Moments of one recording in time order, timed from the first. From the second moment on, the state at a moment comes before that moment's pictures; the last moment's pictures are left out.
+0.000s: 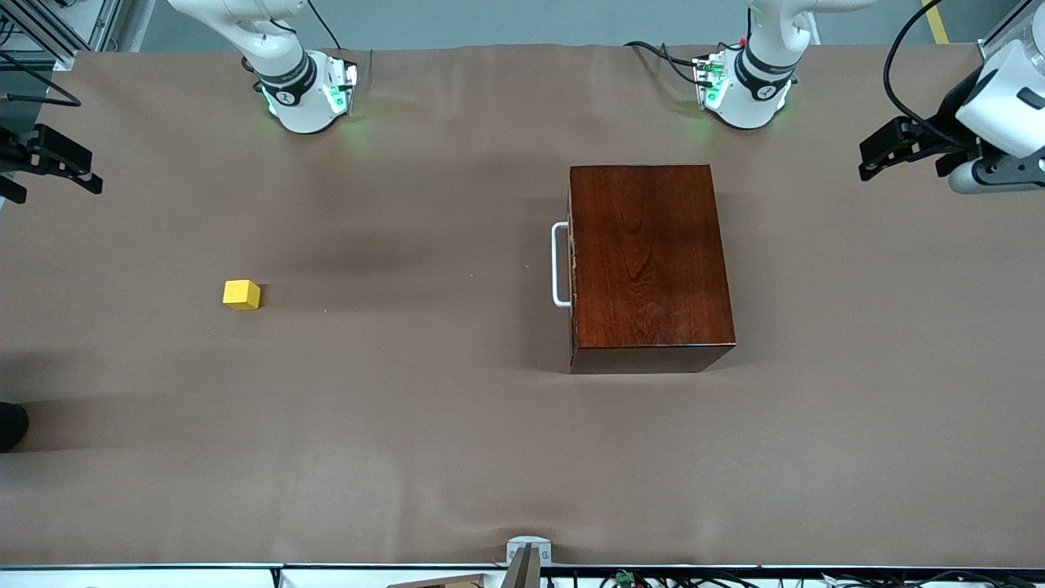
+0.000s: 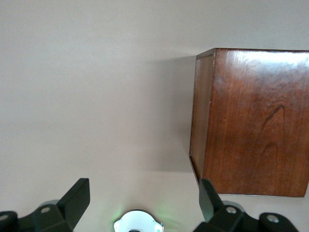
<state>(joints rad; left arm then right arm) 0.02 -0.06 -0.16 -1.54 0.00 1.40 -0.16 -0.05 -0.07 -0.03 -1.57 0.01 1.48 -0.21</state>
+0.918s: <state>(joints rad) -0.03 -0.18 -0.06 -1.68 0.00 1.50 -0.09 -0.05 -0.07 -0.03 -1.57 0.01 1.48 -0.21</state>
